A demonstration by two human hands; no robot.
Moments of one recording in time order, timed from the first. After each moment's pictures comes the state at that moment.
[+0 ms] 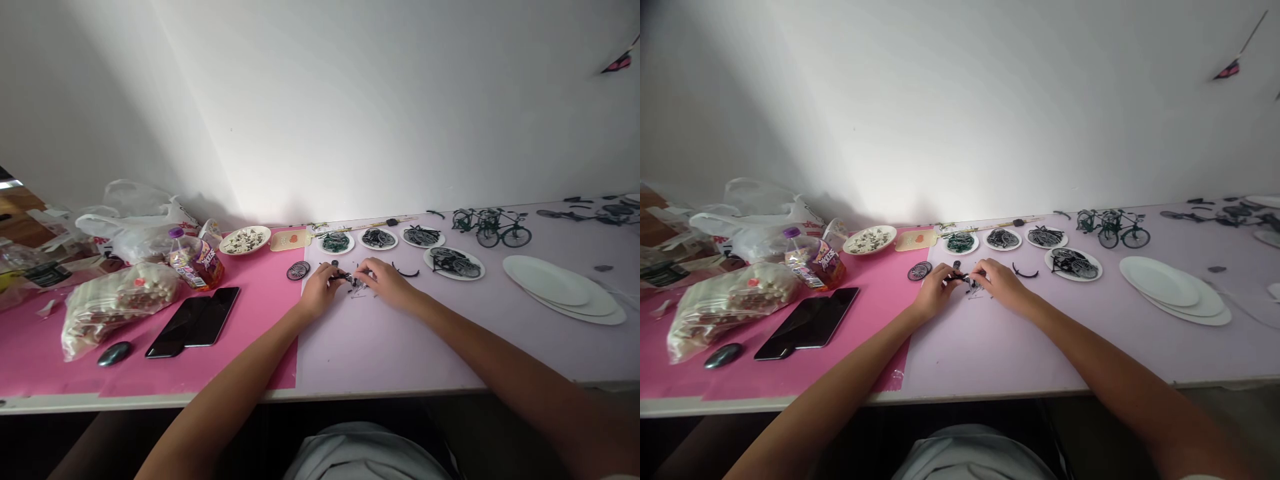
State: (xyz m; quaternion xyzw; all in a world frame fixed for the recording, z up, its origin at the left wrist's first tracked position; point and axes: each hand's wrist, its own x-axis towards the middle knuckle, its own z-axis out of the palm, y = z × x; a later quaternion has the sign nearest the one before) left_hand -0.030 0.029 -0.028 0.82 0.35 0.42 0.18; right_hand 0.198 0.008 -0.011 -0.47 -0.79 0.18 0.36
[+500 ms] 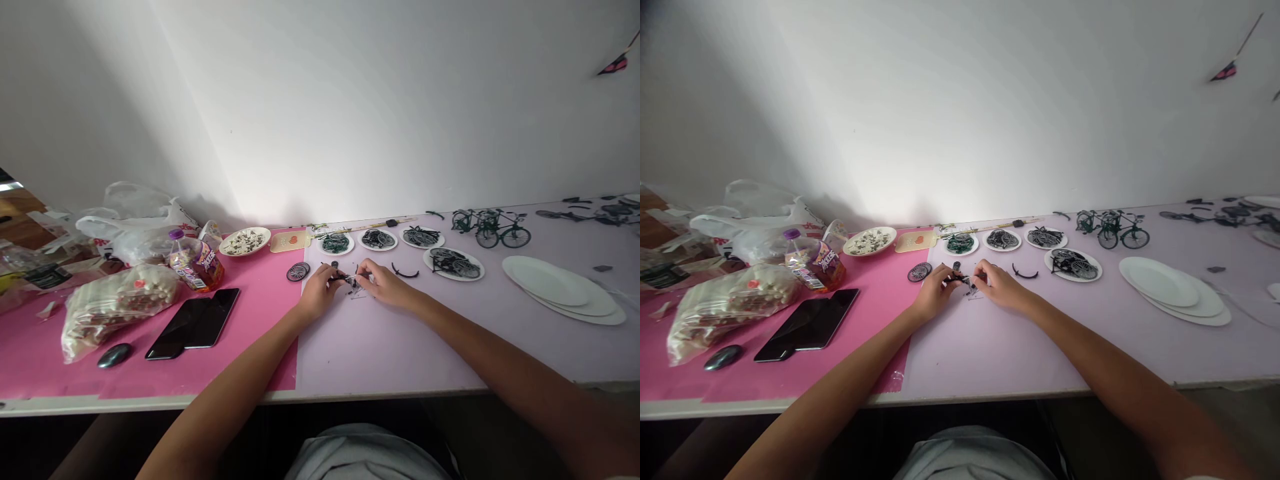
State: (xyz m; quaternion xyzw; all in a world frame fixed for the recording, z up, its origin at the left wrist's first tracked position) left_hand -0.031 0.032 -0.031 0.82 0.35 0.42 0.18; right_hand 0.200 0.009 -0.014 -0.46 -0.78 0.26 0.34
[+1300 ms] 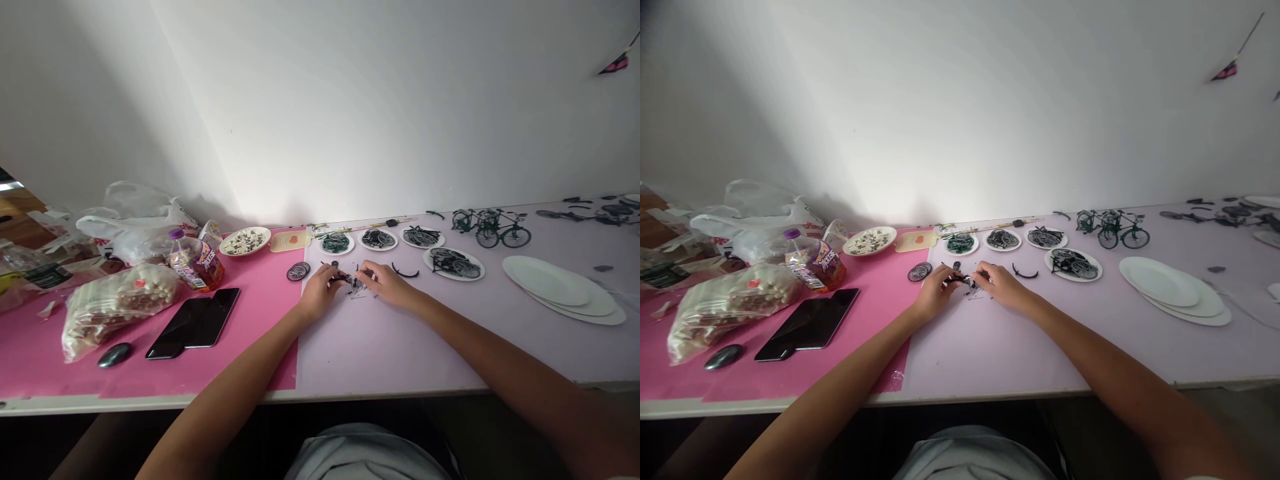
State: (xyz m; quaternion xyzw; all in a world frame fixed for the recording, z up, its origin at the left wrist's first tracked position) left_hand -0.031 0.030 -0.029 0.82 0.34 0.41 0.19; right_hand 0.202 0.010 -0.013 -0.46 -0.77 0.28 0.34
